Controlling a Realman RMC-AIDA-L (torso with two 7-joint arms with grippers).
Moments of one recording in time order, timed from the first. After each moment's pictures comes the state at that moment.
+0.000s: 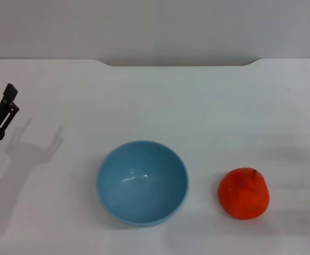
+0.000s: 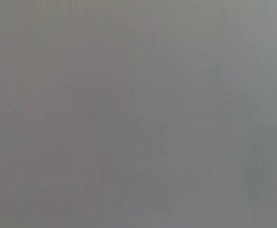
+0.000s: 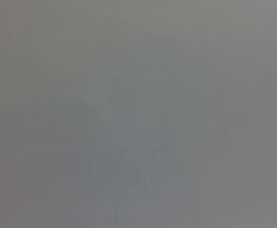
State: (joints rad) left arm -0.28 -2.08 0.78 0.04 0.88 1.63 -0.31; right arm 0.35 2.09 -0.79 0.15 -0.55 -1.55 0.25
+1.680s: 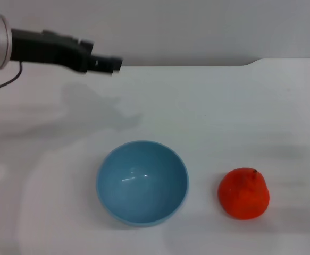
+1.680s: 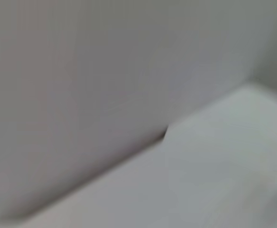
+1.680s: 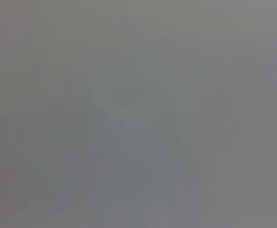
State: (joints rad) left arm -0.46 -2.05 1.15 1.62 2.22 1.47 -2.48; right arm 0.37 2.09 -0.80 0.16 -0.56 -1.56 0.27
